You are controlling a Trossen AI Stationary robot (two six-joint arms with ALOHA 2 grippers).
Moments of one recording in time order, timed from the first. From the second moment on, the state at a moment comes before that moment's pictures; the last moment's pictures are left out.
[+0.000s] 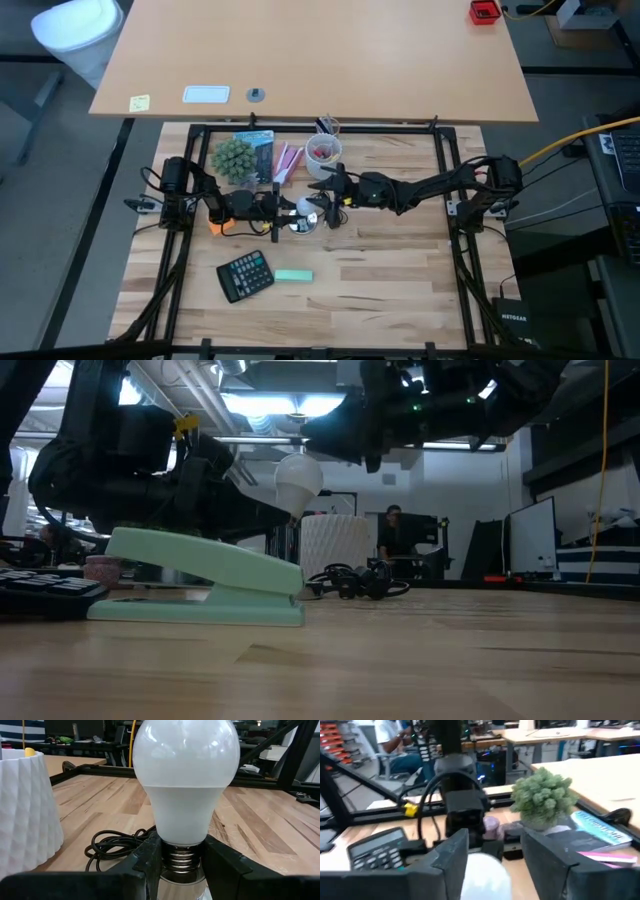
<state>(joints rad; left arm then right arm) 0.04 1.96 0.30 1.57 -0.01 -0.08 -0.04 1.67 0.81 0.77 0.05 0.08</state>
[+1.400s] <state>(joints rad) 0.04 1.96 0.29 1.57 -0.01 -0.06 -0.04 1.74 0.82 0.77 -0.03 0.07</state>
